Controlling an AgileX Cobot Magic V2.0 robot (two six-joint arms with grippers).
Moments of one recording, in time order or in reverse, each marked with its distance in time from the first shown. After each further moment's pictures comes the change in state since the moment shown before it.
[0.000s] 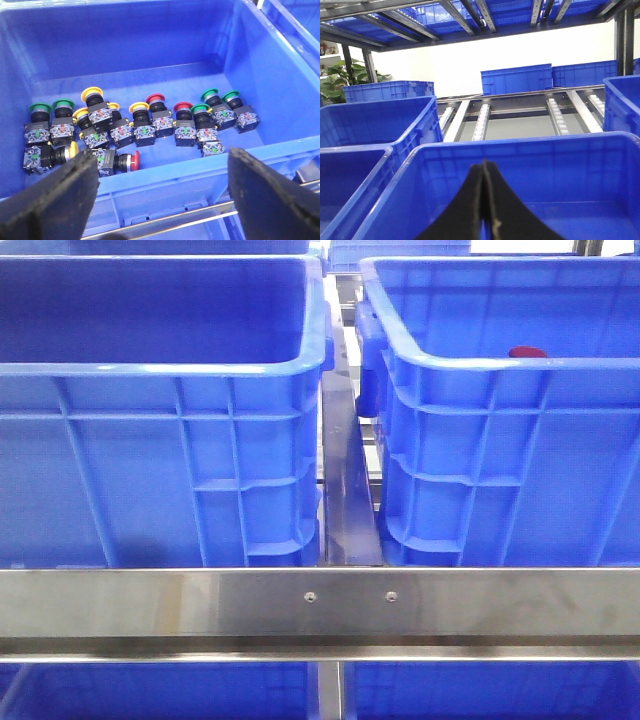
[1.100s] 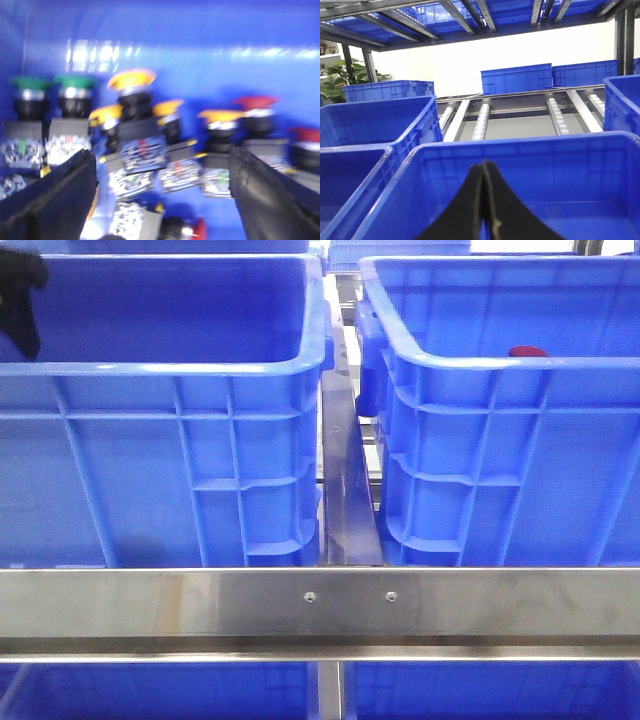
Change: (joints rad) left arm 0.154 1.086 -0.571 0.103 0.010 -0.164; right arm 0.000 0.000 0.000 0.000 0.000 0.000
